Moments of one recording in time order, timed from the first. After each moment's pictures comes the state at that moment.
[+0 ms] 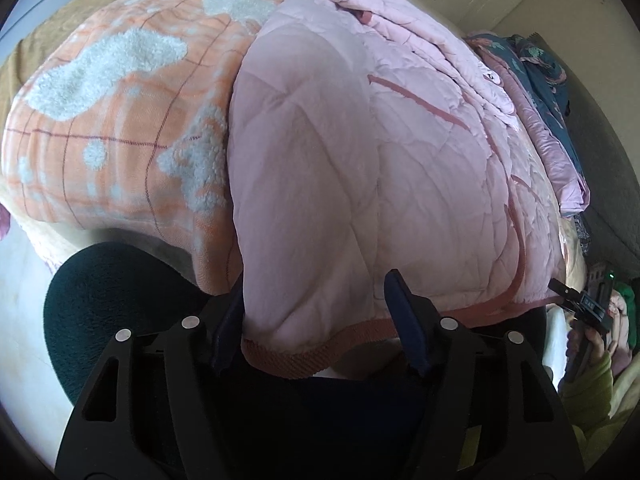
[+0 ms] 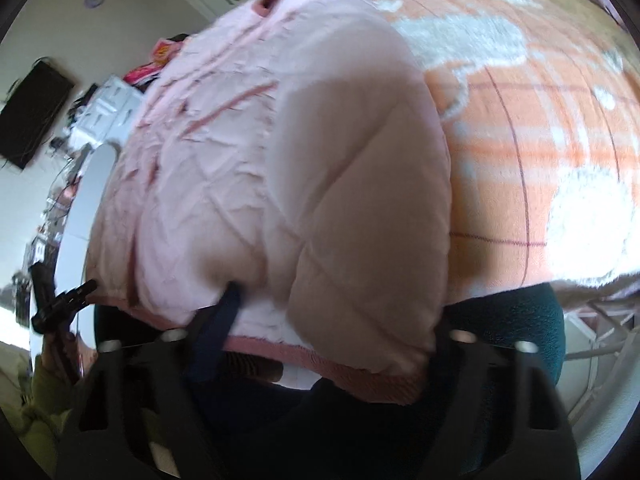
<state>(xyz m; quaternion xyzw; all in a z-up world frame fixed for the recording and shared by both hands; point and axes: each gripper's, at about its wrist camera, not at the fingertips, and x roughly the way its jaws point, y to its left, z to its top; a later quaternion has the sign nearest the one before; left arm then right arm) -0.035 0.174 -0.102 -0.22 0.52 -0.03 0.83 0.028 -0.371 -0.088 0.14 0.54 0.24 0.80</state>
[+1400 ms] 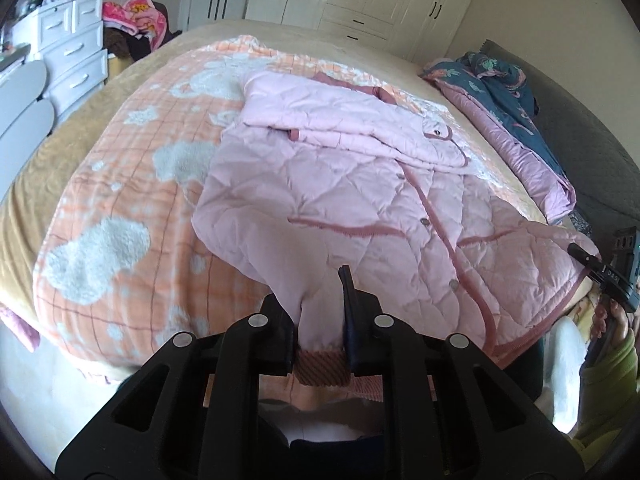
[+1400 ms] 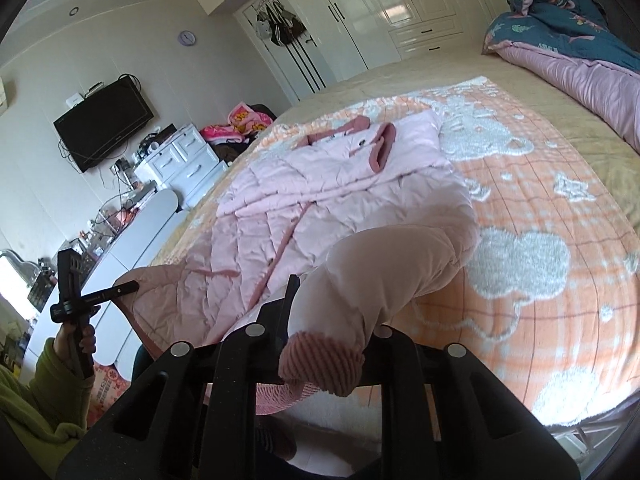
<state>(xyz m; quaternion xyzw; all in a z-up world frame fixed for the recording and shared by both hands) 0.004 0.143 0.006 -0.12 0.41 -0.04 0.90 0.045 -0.344 0.028 0.14 0.35 0.32 0.87</state>
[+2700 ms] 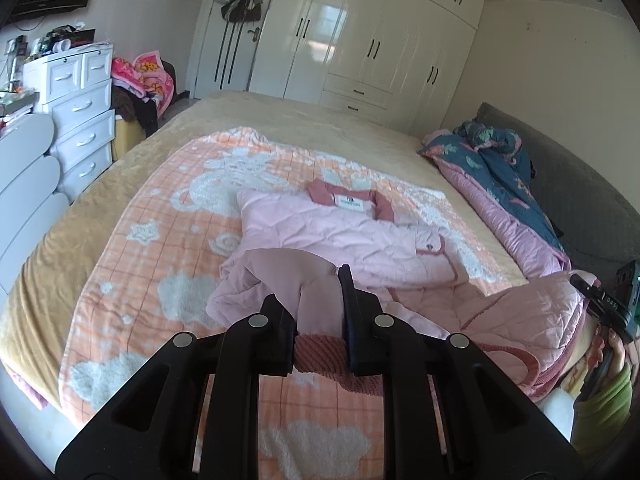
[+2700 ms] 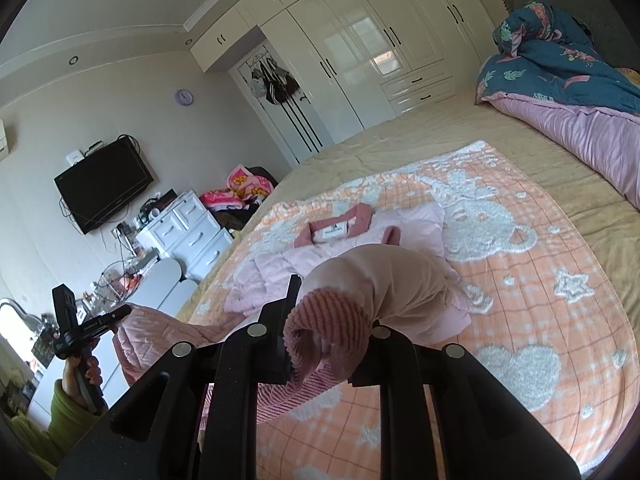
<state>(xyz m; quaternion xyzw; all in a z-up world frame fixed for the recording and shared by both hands) 0.064 0.162 0.111 -0.14 0.29 -0.02 0.95 0.112 -0.351 0.114 0.19 0.27 0.29 0.90</state>
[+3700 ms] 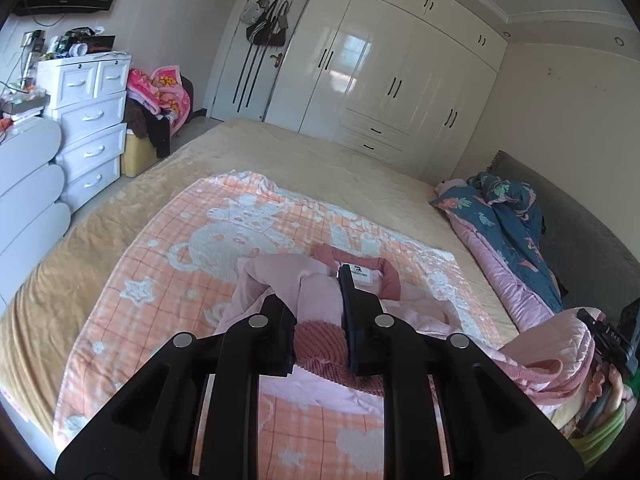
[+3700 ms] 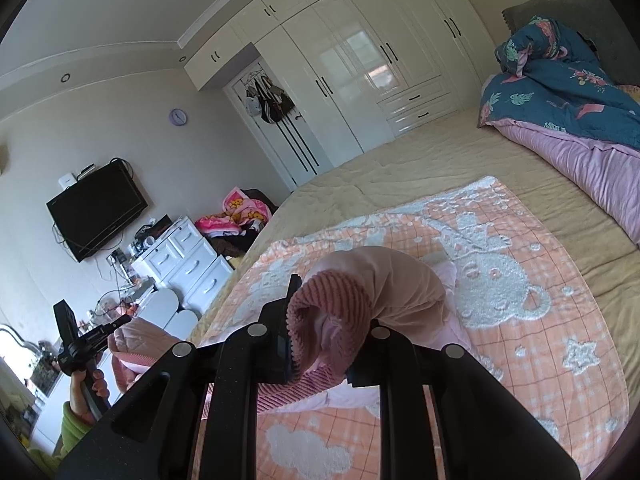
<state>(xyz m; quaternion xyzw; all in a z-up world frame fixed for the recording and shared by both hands) 0.143 0.185 0.168 -0.18 0.24 0.01 0.95 0.193 -0.332 0.181 0.21 0.25 0.27 0.91</state>
